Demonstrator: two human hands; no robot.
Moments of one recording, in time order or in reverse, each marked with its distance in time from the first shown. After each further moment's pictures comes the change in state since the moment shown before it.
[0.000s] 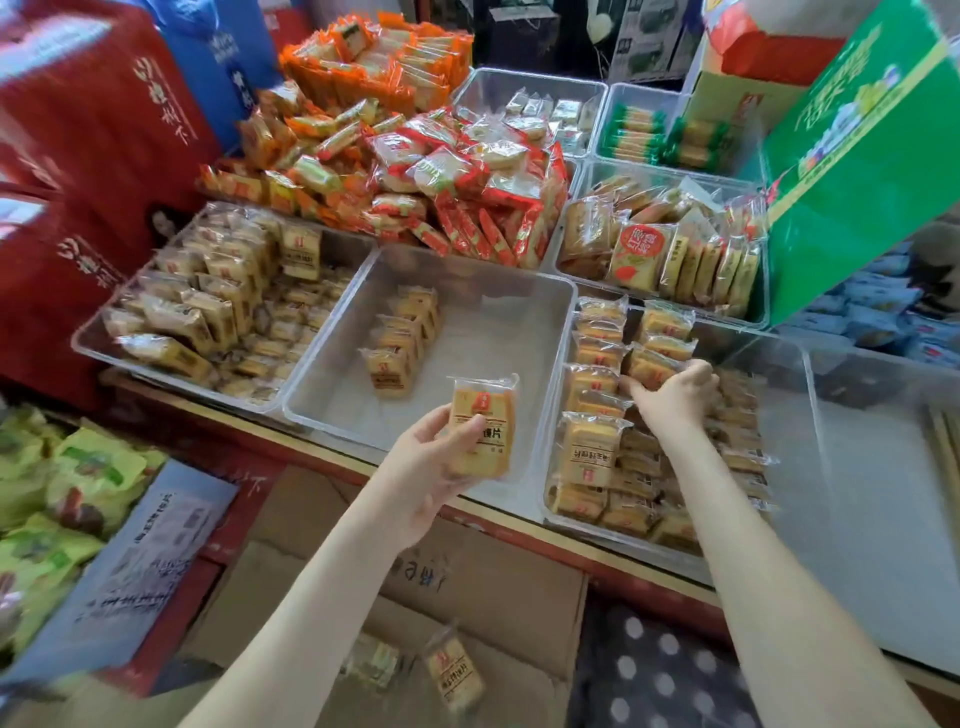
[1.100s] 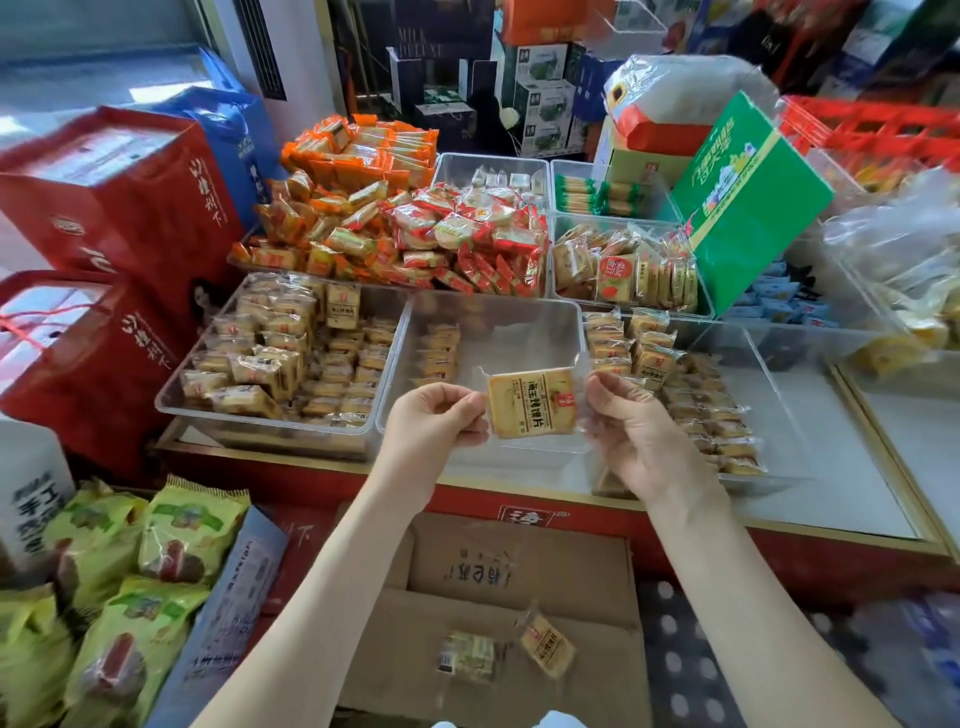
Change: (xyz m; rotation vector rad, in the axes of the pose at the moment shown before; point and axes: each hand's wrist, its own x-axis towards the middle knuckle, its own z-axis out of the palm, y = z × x) left_hand -0.086 0.072 -0.094 0.353 0.027 0.350; right_hand -0.266 -0.114 -0.033 1.376 -0.503 0.142
